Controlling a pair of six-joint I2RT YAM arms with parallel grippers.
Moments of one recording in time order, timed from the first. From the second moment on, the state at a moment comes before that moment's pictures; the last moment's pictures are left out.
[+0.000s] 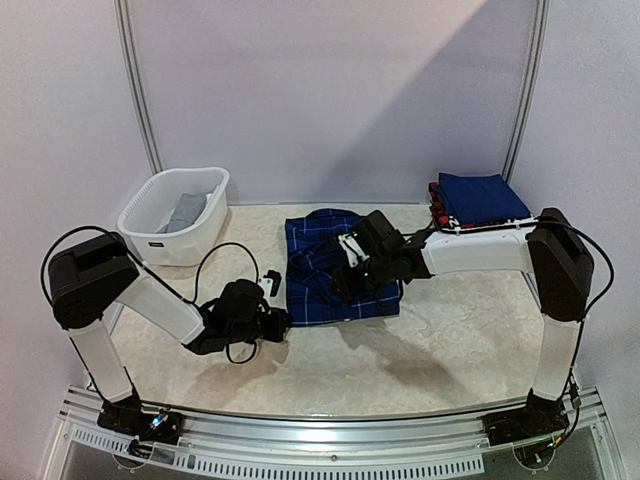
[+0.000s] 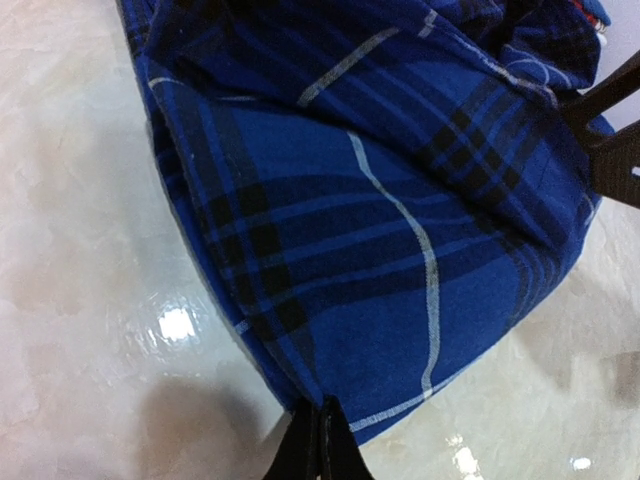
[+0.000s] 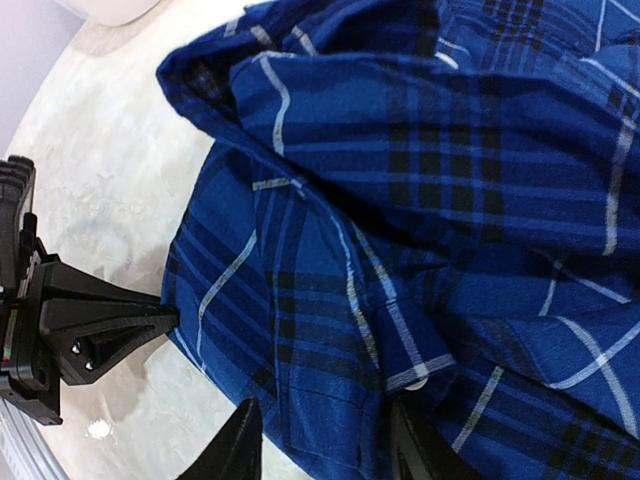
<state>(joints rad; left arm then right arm) -0.86 1.79 0.56 0.61 -0.12 -0.55 0.85 1.94 1.34 -0.26 -0.08 0.38</state>
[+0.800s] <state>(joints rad) -0.86 1.81 0.54 0.66 -0.11 -0.55 0.84 2.11 1.64 -0.43 0.07 0.32</state>
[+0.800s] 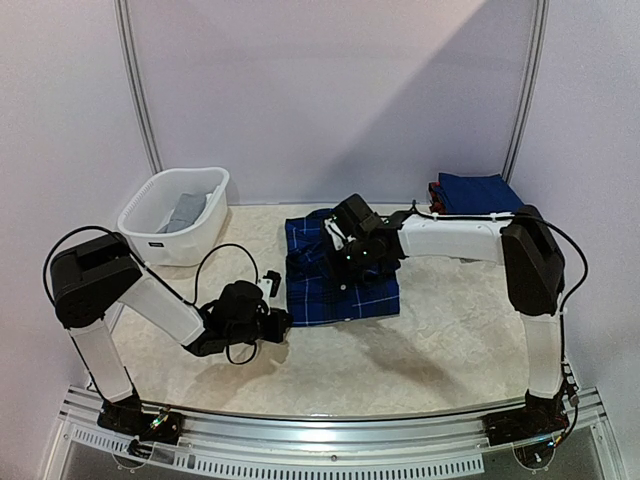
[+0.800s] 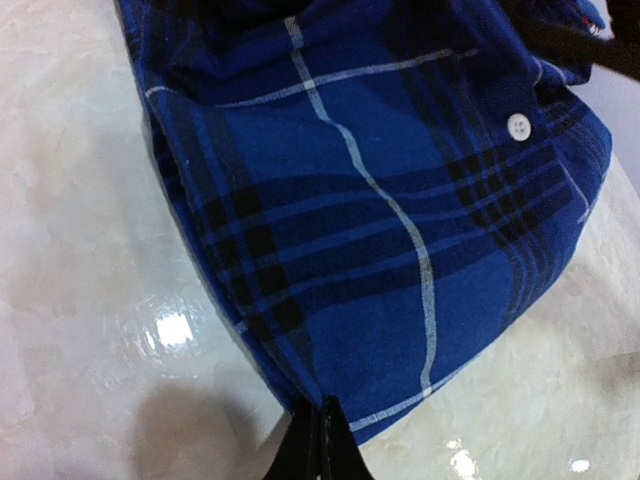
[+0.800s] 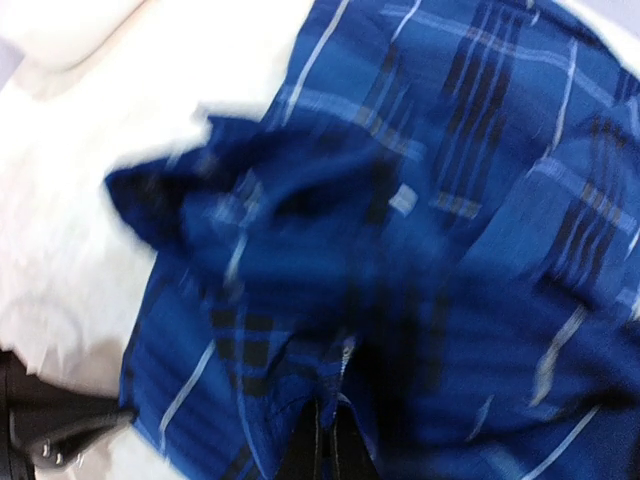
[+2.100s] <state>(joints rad) -0.85 1.72 0.55 0.54 -0.10 -0.54 0.66 2.01 1.69 -0.45 0.15 0.24</state>
